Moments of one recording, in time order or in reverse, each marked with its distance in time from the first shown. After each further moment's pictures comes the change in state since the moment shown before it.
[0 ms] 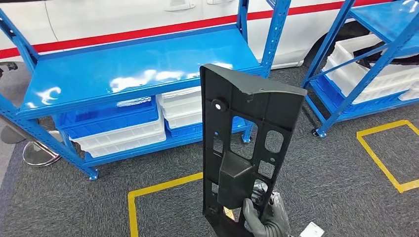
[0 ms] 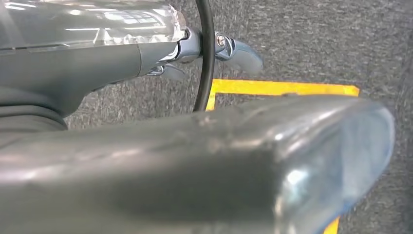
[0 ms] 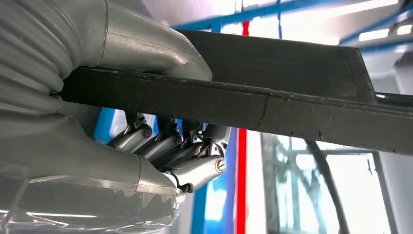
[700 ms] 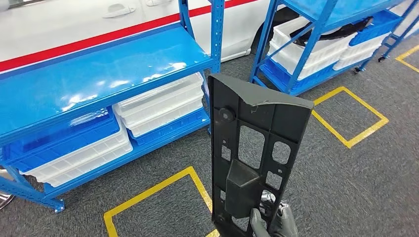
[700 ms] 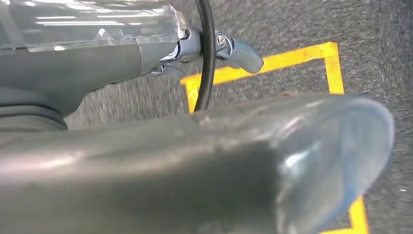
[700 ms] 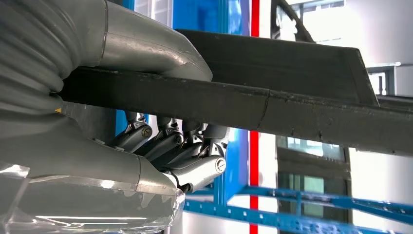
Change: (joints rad) left arm 0.006 -0.013 0.016 -0.037 -0.042 -0.008 -0.002; right arm 0.098 -0.002 -0.035 -0.058 0.063 -0.046 -0.018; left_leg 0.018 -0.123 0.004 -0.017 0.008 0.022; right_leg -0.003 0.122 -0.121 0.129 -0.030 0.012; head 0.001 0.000
